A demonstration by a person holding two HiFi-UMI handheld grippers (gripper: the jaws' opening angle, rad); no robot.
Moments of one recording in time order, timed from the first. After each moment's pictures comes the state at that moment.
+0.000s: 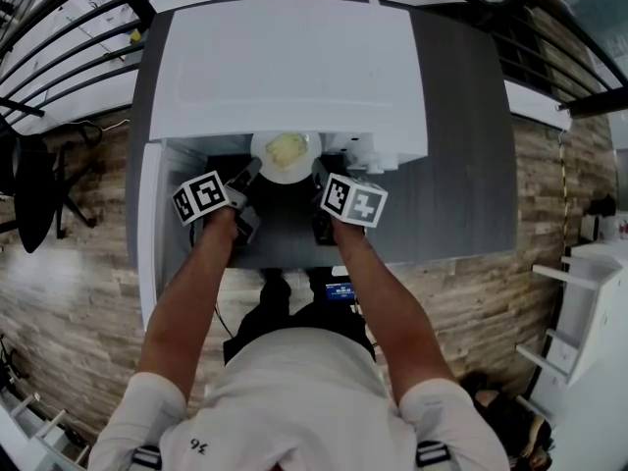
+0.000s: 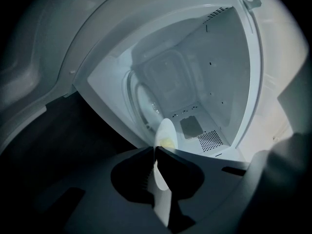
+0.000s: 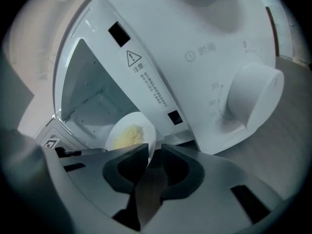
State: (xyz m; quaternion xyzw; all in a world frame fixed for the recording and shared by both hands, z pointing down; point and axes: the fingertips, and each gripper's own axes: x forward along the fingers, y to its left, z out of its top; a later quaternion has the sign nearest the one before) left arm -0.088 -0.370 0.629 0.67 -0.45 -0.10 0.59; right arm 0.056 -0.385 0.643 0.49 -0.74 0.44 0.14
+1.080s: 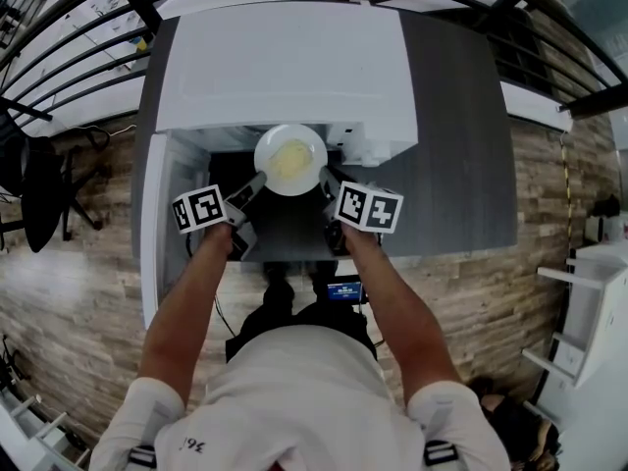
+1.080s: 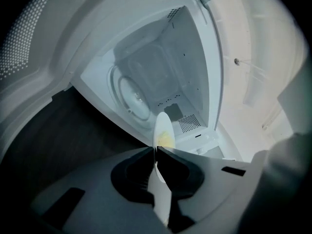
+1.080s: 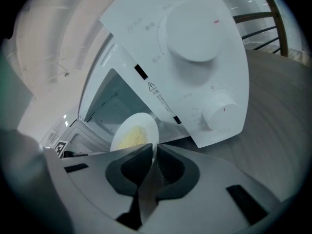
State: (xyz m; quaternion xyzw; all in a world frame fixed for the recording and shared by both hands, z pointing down) left arm -0.065 -0.323 0.595 0.72 -0.40 -0.07 0.57; right arm 0.070 -0.349 0.603 0.44 -0.77 0.45 0.12
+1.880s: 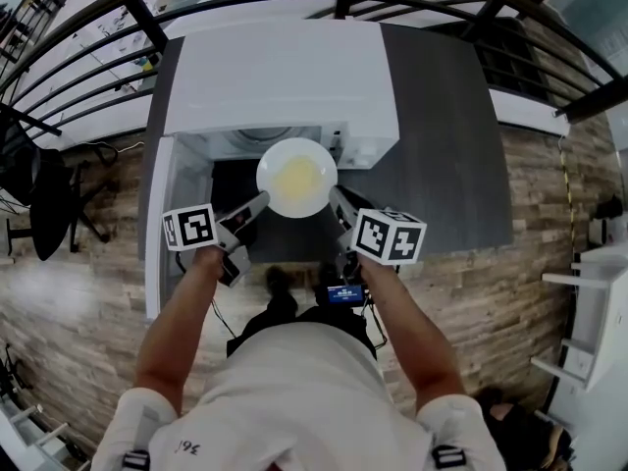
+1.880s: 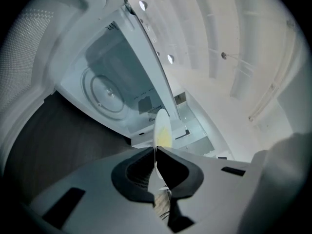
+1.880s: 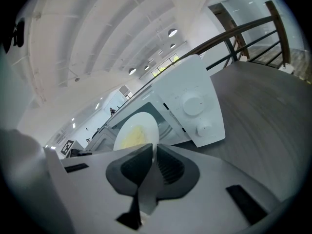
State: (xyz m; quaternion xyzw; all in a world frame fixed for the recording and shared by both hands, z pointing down) left arm -0.043 -0.266 0.513 0.76 -0.36 -0.02 0.54; right arm 0.100 -0.289 0.514 0.42 -0.79 0.43 0.09
